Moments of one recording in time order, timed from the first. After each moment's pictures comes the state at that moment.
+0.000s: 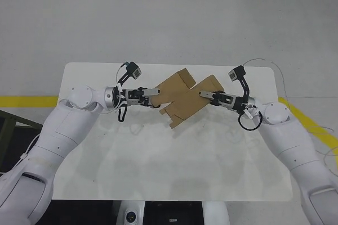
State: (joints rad) left arm 0.60 -1.03 -0.81 -1.10 -0.75 -0.42 -1.18; right arm -0.70 -1.08 0.90 -1.02 0.56 -0.61 0.97
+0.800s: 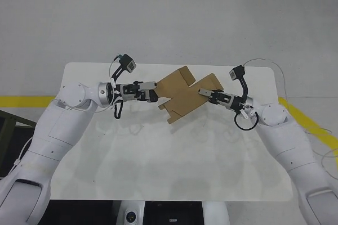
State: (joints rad) left arm 0.66 -1.01 -0.95 -1.22 -0.67 -0.33 -1.15; right arm -0.72 -1.09 0.94 -1.04 0.46 -0.60 0.89
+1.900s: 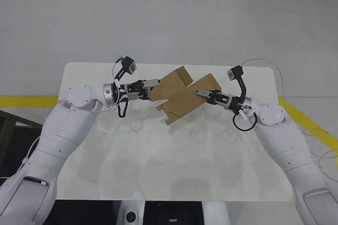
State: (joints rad) left arm 0.65 -1.06 -0.94 -1.14 -0.62 -0.31 -1.10; right arm -0.74 -1.12 0.97 -1.05 0.44 -0.60 0.92
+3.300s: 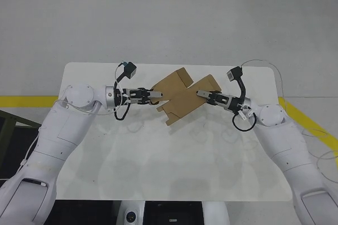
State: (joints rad) left arm 0.67 -1.06 -0.98 -1.17 -0.38 -0.23 -1.13; right arm -0.75 -1.14 1.01 -1.03 0.40 -0.60 0.94
